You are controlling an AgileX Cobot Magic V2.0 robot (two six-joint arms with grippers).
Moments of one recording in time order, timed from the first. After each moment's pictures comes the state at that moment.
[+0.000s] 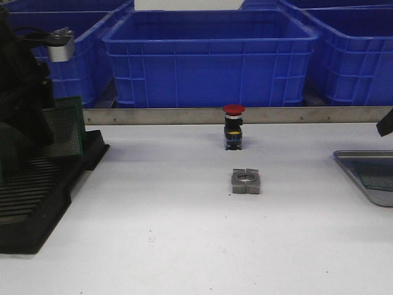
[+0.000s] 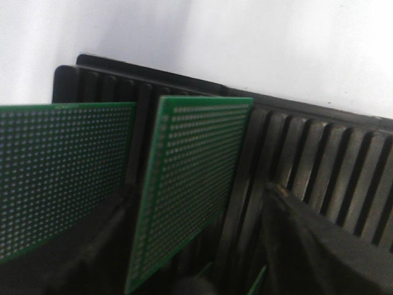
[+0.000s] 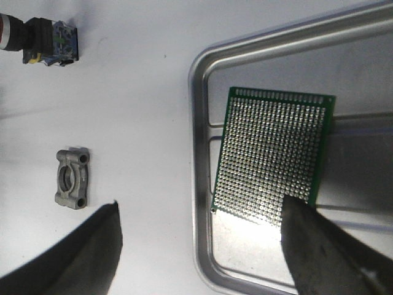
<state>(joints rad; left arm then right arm) -0.07 2.02 -1.59 -0.29 1.03 1.50 -0.42 1.83 -1.02 1.05 0.87 -0.87</state>
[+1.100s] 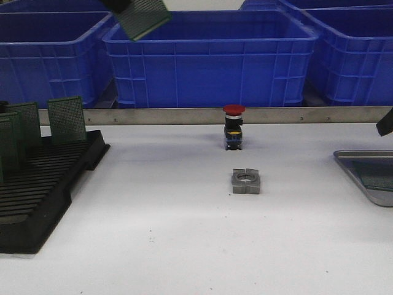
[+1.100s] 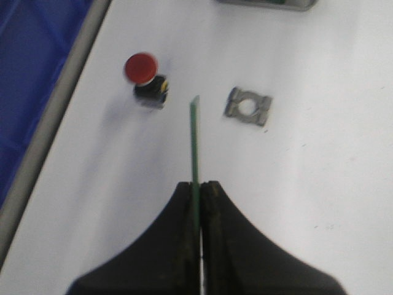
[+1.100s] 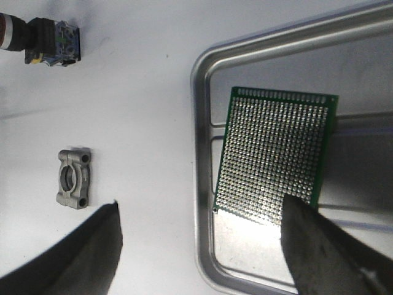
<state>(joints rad) -0.26 1.81 -1.79 -0.61 1.23 1.29 -0.42 1.83 -1.02 1.05 0.87 -0.87</state>
